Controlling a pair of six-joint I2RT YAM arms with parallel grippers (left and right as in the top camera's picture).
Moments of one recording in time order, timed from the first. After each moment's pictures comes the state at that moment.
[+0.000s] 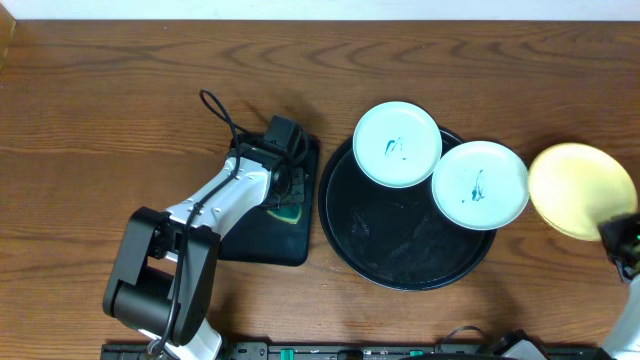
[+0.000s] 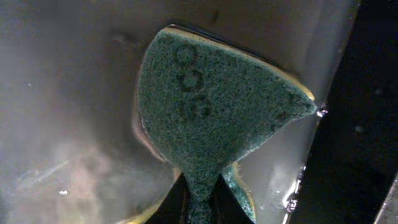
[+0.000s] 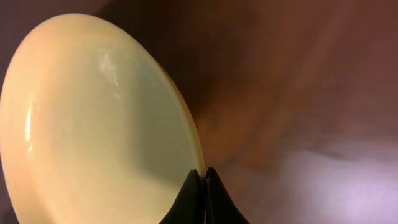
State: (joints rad) left arm -0.37 1.78 1.03 -0.63 0.03 -0.43; right arm -0.86 1.22 0.83 -0.70 -0.15 0.47
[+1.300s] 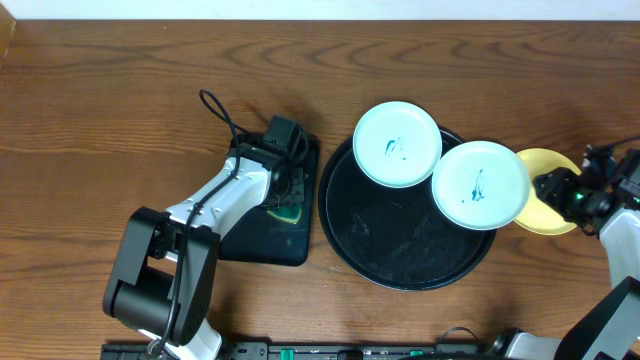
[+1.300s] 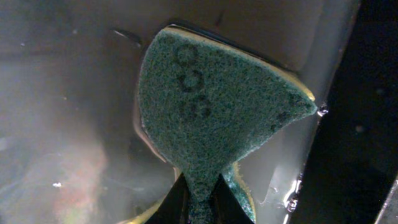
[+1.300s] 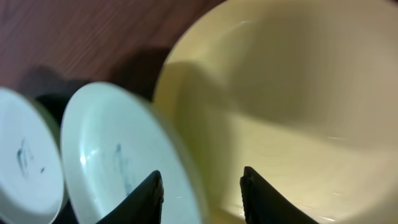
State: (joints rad) left arm -0.37 1.78 1.03 -0.63 0.03 -0.43; right arm -0.54 1.50 0.84 -0.45 -0.43 0.14
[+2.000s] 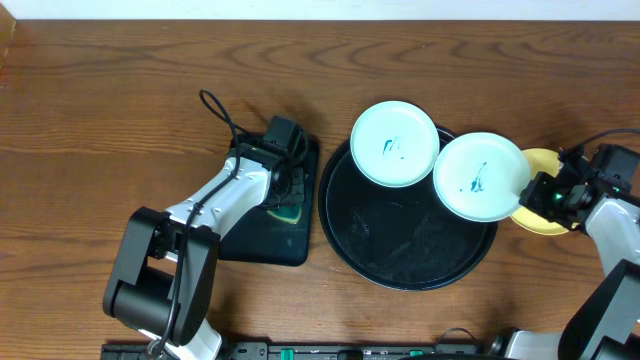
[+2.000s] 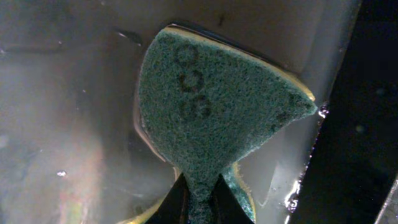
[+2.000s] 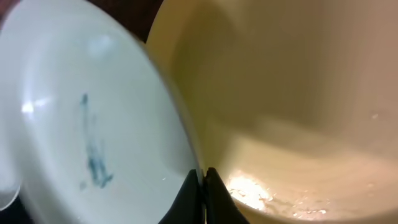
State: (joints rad) left arm -0.37 1.78 1.03 -0.63 0.03 -0.43; right arm -0.45 1.56 0.84 -0.50 -0.36 0.10
